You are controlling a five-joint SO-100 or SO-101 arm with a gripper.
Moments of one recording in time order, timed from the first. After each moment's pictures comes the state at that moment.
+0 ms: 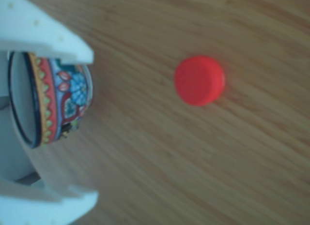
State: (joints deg) arm -21.9 92.5 91.8 75.0 -12.5
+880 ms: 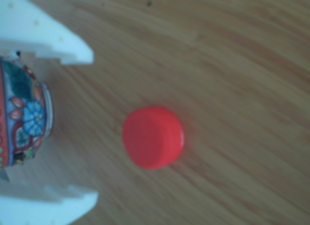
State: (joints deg) arm -21.9 88.5 102.2 69.0 -14.1
